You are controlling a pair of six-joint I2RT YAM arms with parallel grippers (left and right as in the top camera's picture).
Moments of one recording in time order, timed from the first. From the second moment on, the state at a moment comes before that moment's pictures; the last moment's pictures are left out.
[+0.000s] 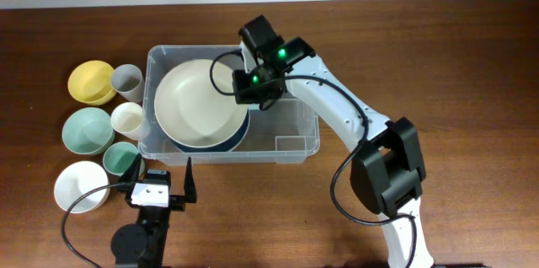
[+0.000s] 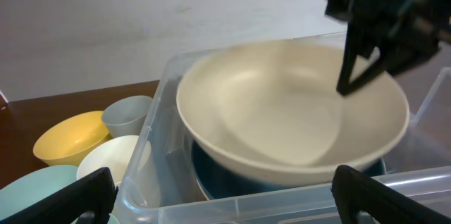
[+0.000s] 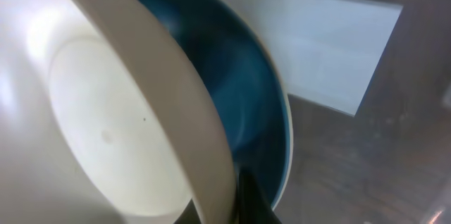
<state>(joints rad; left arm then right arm) -0.01 0.01 0.01 -0.07 0.06 0.11 0.58 2.22 1.96 -0.92 -0.37 0.45</state>
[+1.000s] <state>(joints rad) -0.01 0.01 0.01 -0.07 0.06 0.11 0.58 2.24 1.92 -0.90 -0.46 0.49</state>
